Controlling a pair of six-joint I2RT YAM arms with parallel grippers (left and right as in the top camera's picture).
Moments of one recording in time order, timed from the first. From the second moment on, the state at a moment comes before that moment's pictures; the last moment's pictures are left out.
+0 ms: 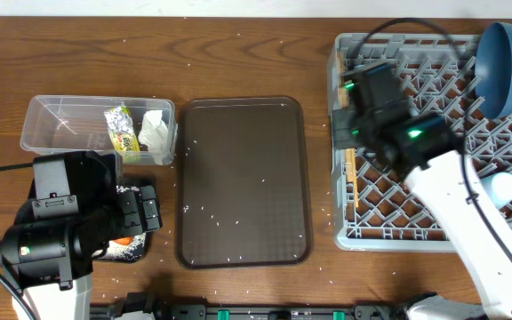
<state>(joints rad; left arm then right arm) 0.14 0.94 1.17 -1.39 0.12 -0.07 0.39 1.47 1.39 -0.92 0.14 0.28</state>
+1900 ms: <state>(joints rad) 0.14 0.94 1.17 -1.39 0.12 -0.07 0.16 0.52 0.98 -0.80 0.15 -0.06</state>
